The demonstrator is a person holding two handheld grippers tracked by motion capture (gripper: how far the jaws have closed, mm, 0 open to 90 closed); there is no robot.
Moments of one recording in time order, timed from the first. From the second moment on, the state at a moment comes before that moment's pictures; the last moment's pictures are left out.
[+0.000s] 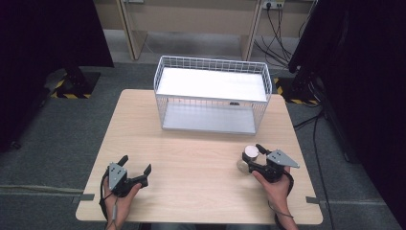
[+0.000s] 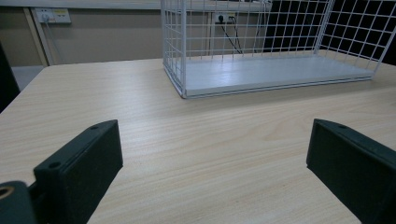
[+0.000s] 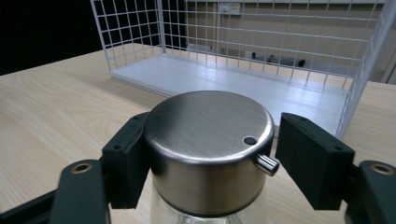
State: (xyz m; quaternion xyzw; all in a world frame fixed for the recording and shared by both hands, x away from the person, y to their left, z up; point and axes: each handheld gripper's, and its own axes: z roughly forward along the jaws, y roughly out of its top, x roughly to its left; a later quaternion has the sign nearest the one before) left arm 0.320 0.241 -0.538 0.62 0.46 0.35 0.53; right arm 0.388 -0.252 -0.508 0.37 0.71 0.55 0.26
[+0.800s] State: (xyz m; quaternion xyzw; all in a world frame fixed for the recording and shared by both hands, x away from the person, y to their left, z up) left arm 0.320 0.241 -0.538 0.62 0.46 0.35 0.53; right arm 0.383 -0.244 -0.496 0.37 0.70 0.55 0.28
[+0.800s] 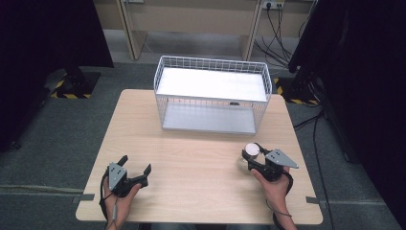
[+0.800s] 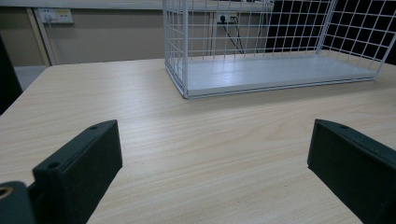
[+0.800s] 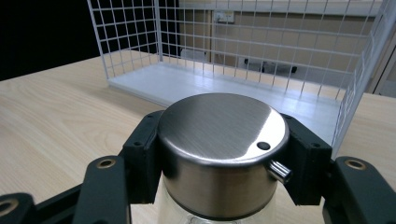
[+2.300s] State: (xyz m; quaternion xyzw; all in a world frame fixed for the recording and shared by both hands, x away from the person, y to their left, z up) left arm 0.320 0.240 -0.538 0.62 0.46 0.35 0.53; right arm 0.419 -0.228 -0.364 0.34 0.65 0.58 0.34
